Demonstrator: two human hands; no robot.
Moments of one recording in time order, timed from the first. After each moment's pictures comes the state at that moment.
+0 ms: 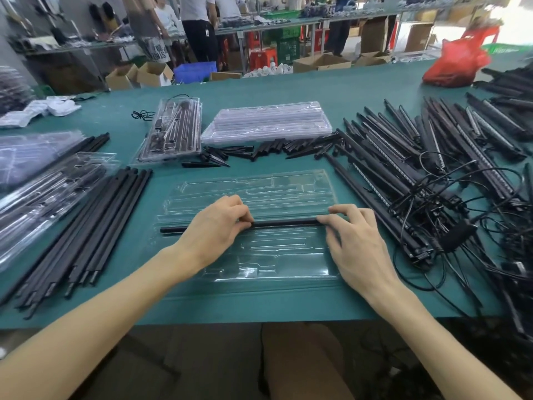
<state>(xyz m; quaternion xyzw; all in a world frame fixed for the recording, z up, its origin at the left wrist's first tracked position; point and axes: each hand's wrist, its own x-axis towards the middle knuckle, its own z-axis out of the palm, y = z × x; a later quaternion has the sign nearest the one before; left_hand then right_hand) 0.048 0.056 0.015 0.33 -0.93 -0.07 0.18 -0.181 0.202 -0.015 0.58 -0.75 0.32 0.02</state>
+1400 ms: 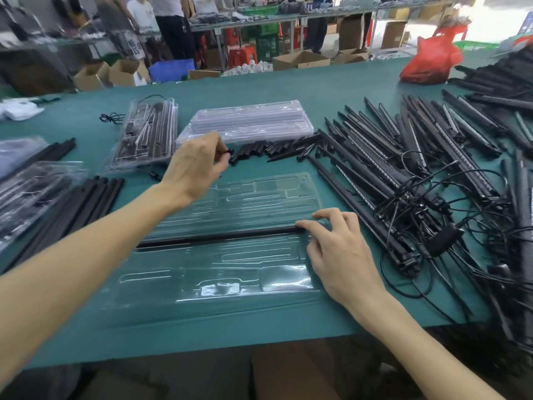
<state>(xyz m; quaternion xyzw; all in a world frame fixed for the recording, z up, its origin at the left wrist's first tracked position) -0.006 -0.040 0.065 0.32 -0.90 0.04 0.30 -0.179 0.199 -0.023 0.59 -0.76 0.28 0.07</state>
